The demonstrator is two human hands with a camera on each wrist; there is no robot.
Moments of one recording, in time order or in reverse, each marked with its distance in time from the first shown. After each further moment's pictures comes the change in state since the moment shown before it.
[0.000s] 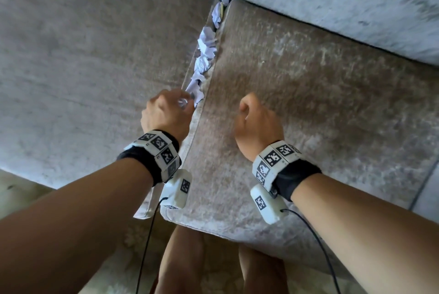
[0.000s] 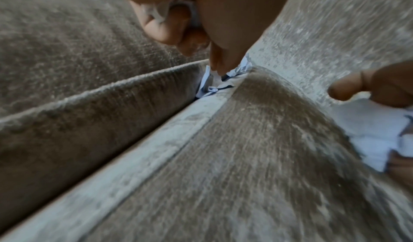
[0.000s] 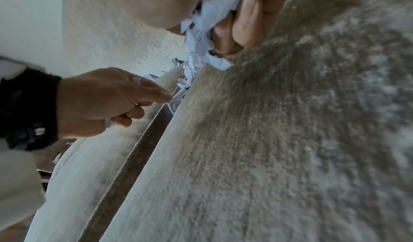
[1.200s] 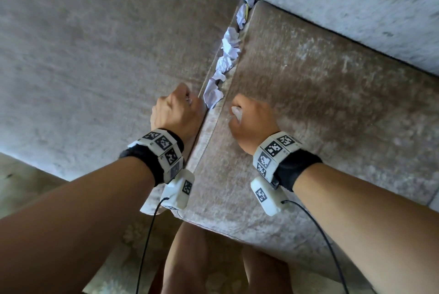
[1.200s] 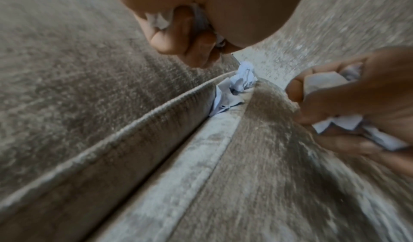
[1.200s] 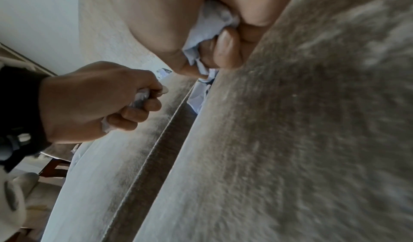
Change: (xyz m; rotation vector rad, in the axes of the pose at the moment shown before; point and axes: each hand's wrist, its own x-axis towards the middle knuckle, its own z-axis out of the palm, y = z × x) left_hand 0.003 -0.023 -0.021 -0.124 -0.051 -0.016; right_hand 0.015 -0.038 0.021 -0.022 -0.122 -0.183
